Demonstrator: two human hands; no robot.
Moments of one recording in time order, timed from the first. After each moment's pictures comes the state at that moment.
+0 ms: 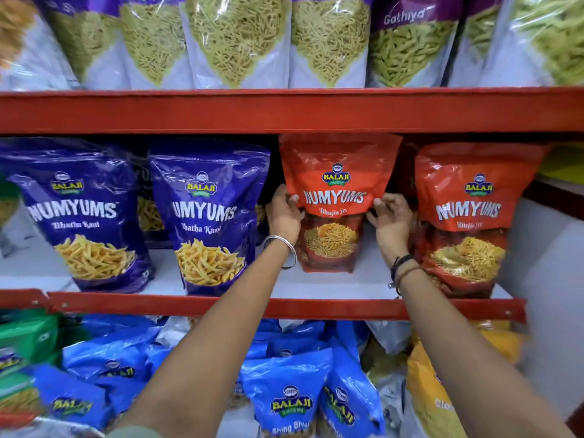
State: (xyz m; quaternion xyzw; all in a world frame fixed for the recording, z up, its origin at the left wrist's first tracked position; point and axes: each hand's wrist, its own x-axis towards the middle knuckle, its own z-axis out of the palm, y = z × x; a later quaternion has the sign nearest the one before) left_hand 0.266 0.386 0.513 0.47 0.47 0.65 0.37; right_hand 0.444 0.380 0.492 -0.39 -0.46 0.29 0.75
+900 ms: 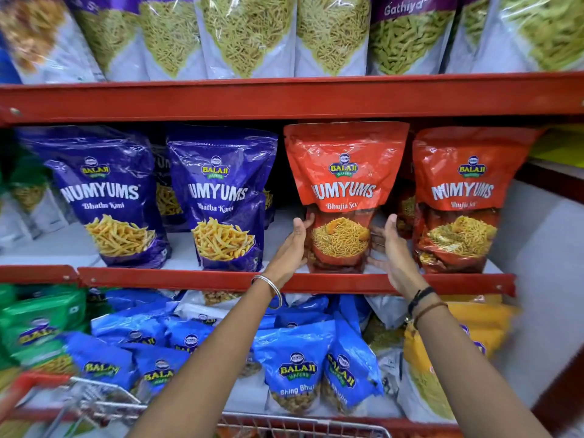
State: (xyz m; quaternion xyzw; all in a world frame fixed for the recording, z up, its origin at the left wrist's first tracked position) left_hand 0.252 0.288 0.460 0.61 0.46 0.44 0.46; right_hand 0.448 0.303 0.445 -0.51 -0.43 0.49 0.57
